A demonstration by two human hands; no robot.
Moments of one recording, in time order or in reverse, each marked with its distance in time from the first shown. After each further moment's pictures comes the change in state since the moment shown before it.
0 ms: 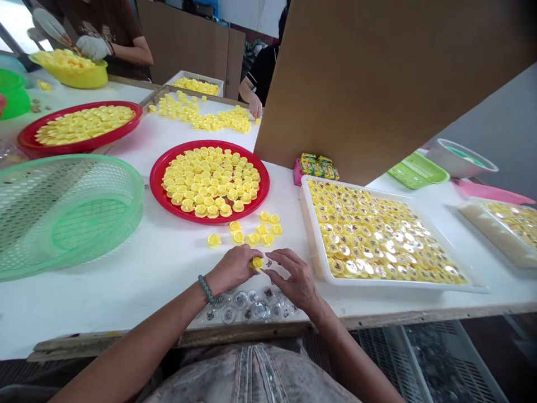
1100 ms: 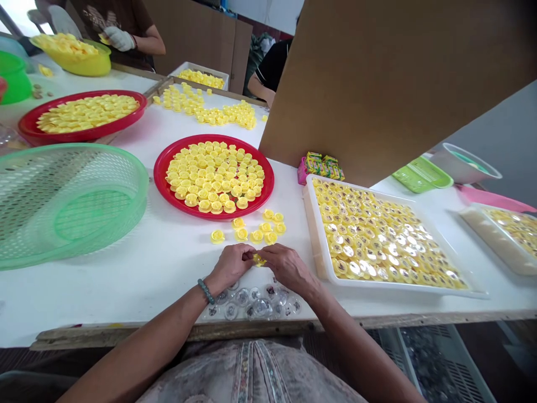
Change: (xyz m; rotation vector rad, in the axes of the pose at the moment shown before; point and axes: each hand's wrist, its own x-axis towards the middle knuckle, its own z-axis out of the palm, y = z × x) left_hand -0.005 -0.024 0.023 -0.406 0.209 -0.192; right_hand 0.031 0.008 0.010 -0.335 -0.484 -0.117
